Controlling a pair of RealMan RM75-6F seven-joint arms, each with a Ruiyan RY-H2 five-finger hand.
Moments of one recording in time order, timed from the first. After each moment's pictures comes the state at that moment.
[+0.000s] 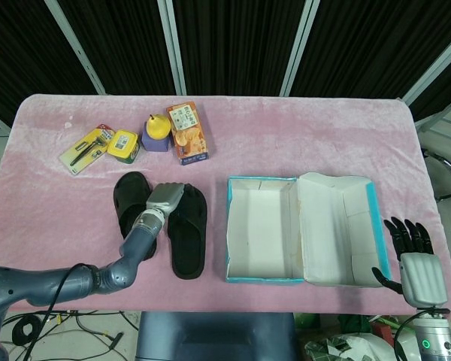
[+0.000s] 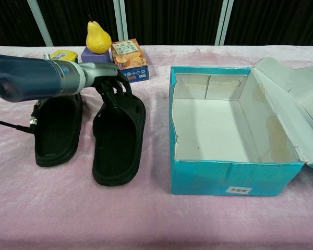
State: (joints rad) left arm -1.04 -1.62 -0.26 -1.39 0.44 0.78 0.48; right arm 0.06 -1.22 0.07 -1.64 -1.53 1.55 -0.13
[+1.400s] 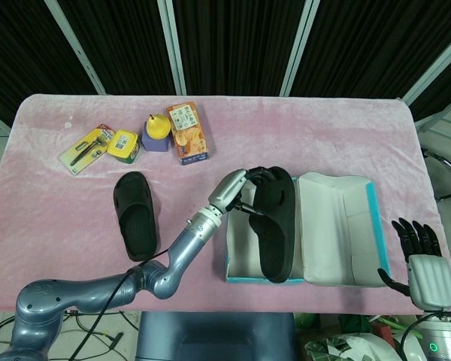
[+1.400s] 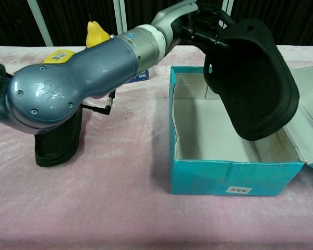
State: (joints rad) left arm -1.10 -1.96 -0.53 -1.17 1.12 0.80 -0.34; right arm 0.04 -1.20 0.07 -1.63 -1.53 1.56 -0.08
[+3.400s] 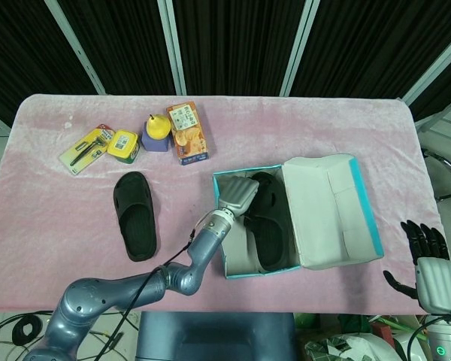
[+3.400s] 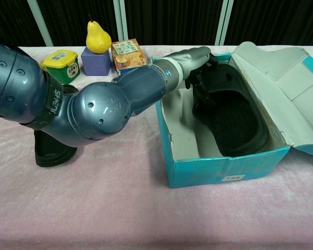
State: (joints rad) left arm -1.31 -2.09 -0.42 -0.87 0.81 0.78 0.34; right arm 0.02 -1.18 0.07 -1.63 -1.51 1.56 -0.03
